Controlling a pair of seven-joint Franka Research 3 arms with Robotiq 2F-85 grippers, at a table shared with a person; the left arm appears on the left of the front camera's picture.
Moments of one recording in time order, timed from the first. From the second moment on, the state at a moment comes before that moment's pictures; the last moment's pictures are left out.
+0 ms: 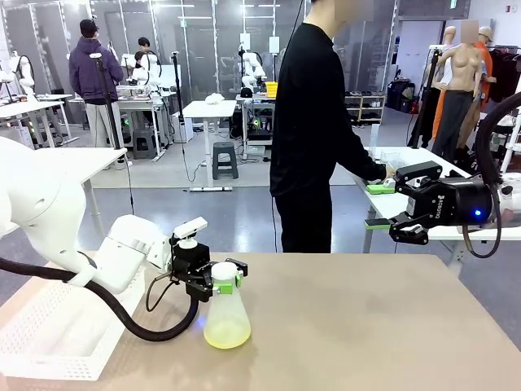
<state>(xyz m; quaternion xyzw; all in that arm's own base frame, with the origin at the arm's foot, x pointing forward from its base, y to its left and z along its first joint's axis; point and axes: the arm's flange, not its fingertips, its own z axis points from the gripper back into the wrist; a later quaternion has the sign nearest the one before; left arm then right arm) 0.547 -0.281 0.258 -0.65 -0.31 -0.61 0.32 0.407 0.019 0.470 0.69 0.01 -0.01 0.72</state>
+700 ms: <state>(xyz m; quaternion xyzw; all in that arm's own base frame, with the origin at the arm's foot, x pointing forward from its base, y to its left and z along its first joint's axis) 0.545 -0.283 0.260 -0.65 -0.30 -0.62 0.32 0.407 0.019 0.470 0.69 0.01 -0.01 0.72</state>
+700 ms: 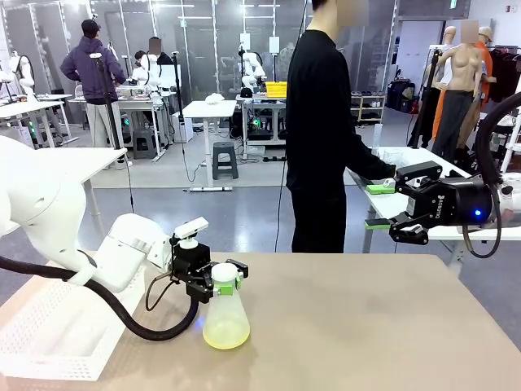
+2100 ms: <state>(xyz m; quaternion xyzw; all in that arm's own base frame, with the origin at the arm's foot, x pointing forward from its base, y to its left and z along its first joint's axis) 0.530 -0.062 0.491 -0.55 -0.38 -0.63 0.39 0.407 0.019 0.470 0.69 0.01 -0.01 0.72</state>
